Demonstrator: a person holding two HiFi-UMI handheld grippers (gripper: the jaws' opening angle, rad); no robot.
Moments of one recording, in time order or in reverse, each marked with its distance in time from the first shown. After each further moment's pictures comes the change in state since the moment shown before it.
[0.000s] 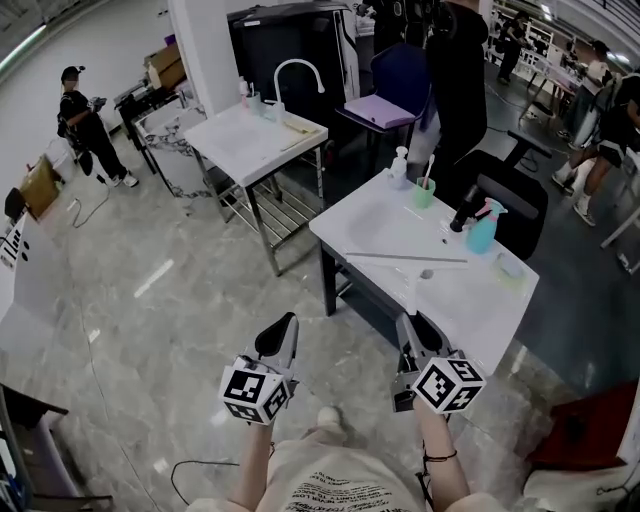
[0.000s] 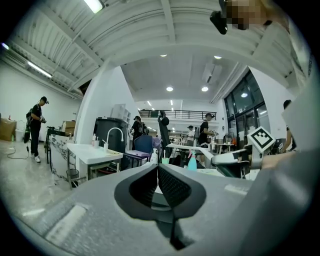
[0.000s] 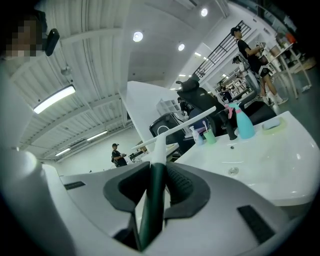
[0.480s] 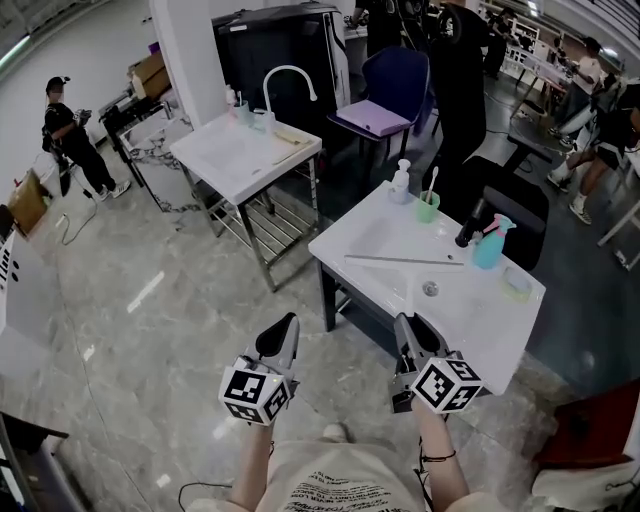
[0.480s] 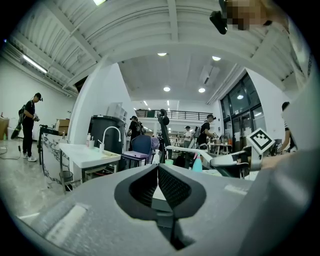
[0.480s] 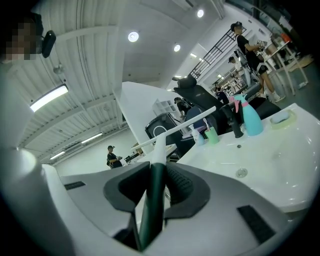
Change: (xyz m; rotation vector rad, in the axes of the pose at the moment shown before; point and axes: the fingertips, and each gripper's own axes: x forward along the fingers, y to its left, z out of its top) left arm 0.062 0.055 0.005 0.001 -0.002 -0.060; right arm 0.074 -0.008 0.003 0.033 -0.018 -0.045
